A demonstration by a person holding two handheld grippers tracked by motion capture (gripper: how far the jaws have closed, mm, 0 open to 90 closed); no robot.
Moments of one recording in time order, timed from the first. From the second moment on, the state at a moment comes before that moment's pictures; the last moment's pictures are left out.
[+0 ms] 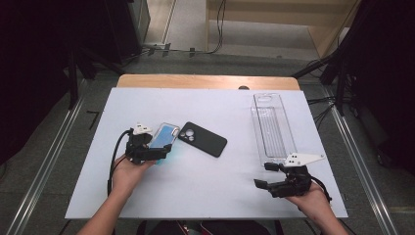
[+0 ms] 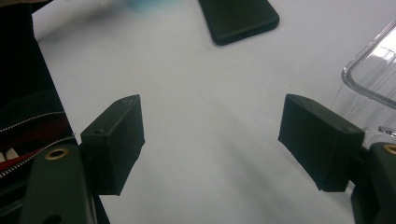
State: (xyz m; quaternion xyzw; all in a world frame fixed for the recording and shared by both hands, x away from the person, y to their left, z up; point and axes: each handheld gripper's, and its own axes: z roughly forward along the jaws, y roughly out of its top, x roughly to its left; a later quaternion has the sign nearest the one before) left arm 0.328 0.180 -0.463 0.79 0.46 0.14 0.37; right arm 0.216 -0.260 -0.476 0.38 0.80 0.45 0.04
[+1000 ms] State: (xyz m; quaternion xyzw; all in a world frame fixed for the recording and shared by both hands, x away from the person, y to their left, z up) left arm 0.296 0.136 -0.447 0.79 0.43 0.09 0.44; right arm 0.219 -0.248 -0.461 0.43 0.77 0.48 0.02
